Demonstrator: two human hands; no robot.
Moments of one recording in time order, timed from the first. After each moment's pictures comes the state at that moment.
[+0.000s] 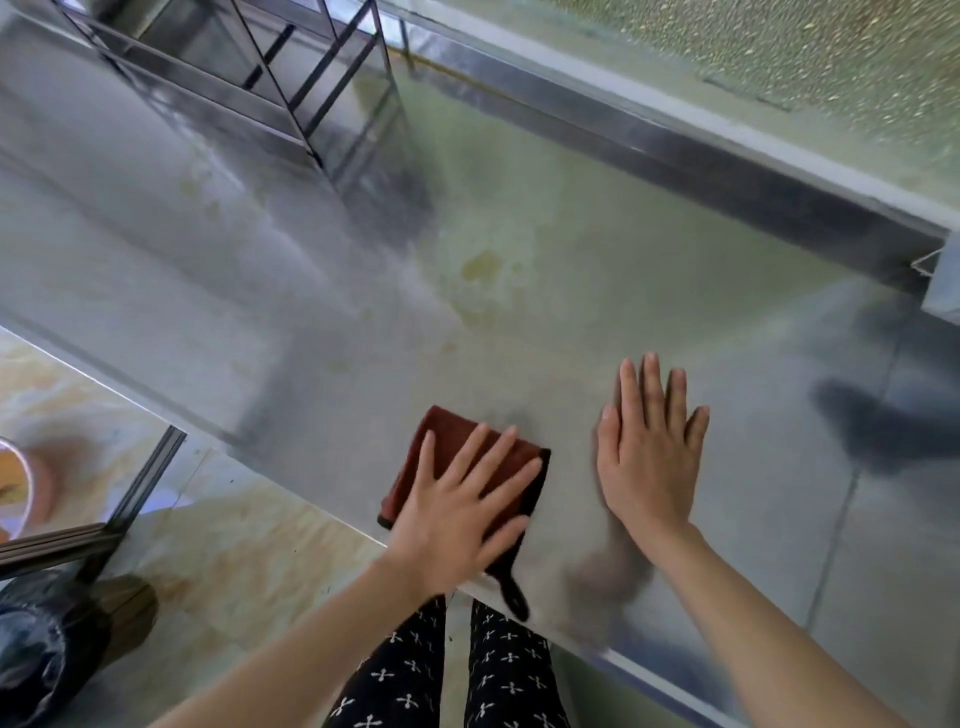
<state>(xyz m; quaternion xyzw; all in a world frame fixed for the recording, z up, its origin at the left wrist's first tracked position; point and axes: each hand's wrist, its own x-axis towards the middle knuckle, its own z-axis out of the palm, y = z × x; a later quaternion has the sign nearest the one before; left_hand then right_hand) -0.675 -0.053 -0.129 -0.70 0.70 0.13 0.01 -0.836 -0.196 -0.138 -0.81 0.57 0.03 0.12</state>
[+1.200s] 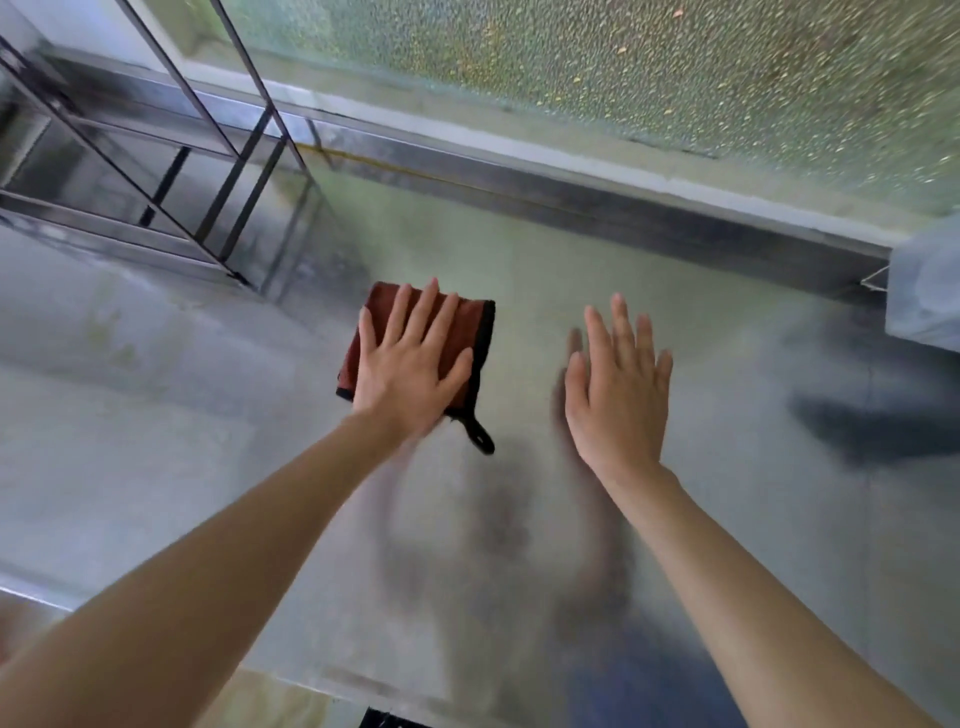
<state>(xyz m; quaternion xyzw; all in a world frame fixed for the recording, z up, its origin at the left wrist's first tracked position) -0.551 -0.256 -0.130 -0.76 0.64 0.12 -0.01 -0.755 -0.290 -0.111 -0.77 0.62 -0.06 0.14</state>
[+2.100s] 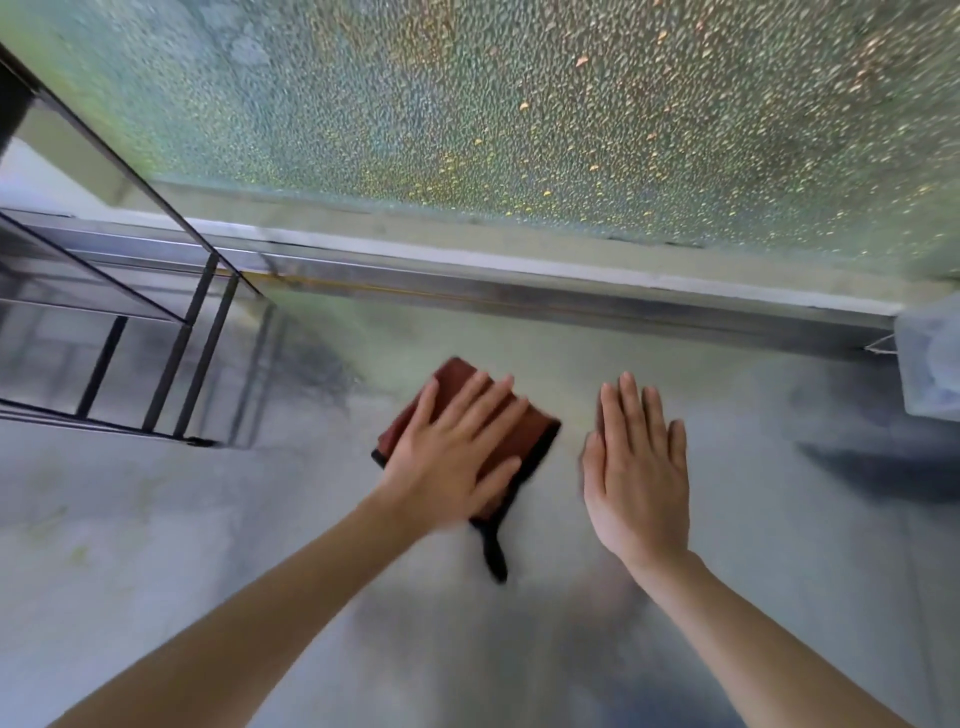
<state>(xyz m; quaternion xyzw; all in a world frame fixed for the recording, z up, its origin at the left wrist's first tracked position) -0.546 -0.323 -0.138 -0.56 0.82 0.08 0.00 -0.752 -0.331 -0.140 -0.74 0.66 0.00 0.08</state>
